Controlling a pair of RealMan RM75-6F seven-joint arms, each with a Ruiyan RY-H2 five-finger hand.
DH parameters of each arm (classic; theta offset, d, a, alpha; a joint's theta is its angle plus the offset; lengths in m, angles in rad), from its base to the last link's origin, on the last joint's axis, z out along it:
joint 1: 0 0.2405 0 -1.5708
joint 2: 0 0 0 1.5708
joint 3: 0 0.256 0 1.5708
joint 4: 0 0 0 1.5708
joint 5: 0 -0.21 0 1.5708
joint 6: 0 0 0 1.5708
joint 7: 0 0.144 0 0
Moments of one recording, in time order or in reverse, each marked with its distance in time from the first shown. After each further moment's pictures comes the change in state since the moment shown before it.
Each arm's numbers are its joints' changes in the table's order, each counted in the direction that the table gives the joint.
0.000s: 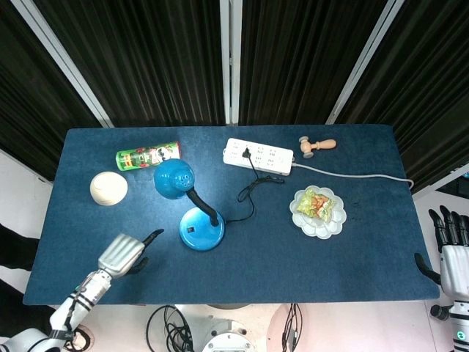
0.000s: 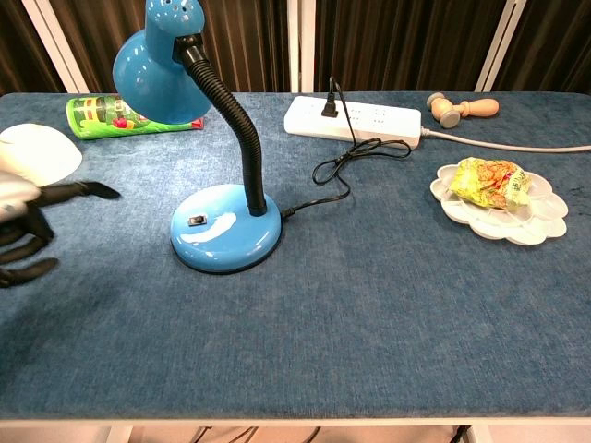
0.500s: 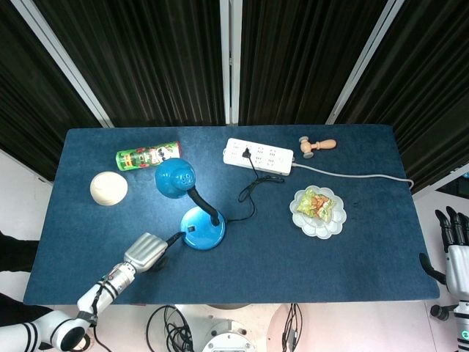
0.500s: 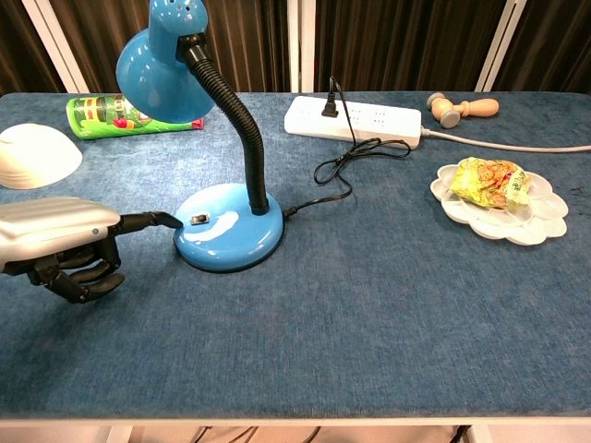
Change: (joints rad) left arm -0.120 -0.073 -0.026 -0.017 0.151 -0.162 0.035; right arm -0.003 0.006 0.008 -0.018 -0.029 -0.019 0.039
